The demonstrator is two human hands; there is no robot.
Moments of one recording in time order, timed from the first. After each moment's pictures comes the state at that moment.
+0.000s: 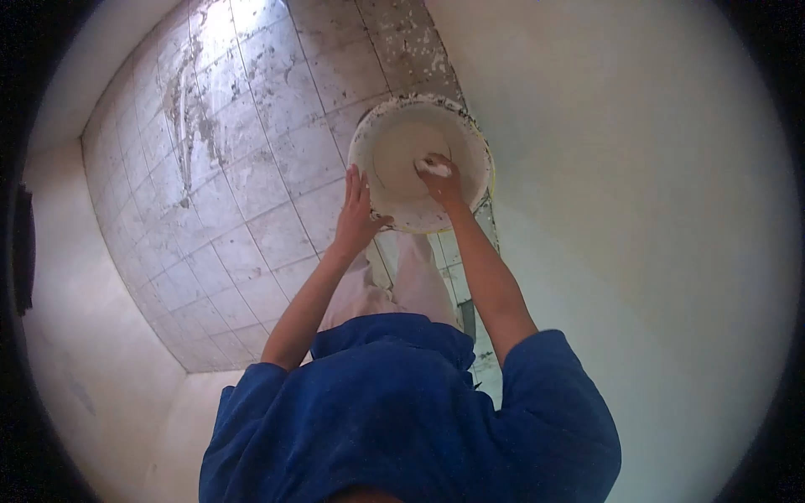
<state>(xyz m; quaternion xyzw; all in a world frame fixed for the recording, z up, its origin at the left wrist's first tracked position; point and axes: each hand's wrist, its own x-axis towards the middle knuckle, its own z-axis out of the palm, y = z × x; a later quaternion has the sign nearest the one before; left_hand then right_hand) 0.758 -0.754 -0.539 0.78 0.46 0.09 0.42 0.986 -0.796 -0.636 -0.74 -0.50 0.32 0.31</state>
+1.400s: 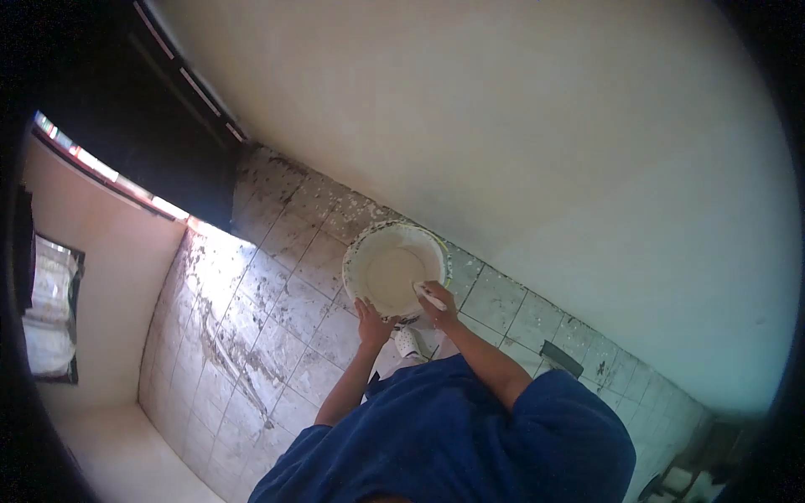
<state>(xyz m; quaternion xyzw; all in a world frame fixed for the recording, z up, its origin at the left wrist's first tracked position) 0.744 -0.737 -0.536 0.87 0.37 -0.06 0.32 0.881 -0.886 -0.525 -0.78 -0.30 0.14 0.54</state>
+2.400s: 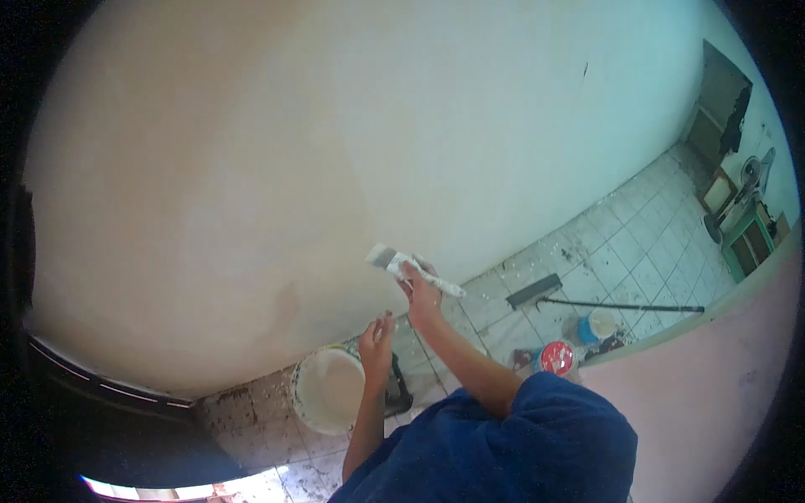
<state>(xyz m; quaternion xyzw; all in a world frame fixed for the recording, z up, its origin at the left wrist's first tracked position) 0.868 -0.910 -0.321 0.73 -0.04 -0.06 0.68 0.918 -1.044 -0.306 -0.29 0.22 -0.24 0.90</state>
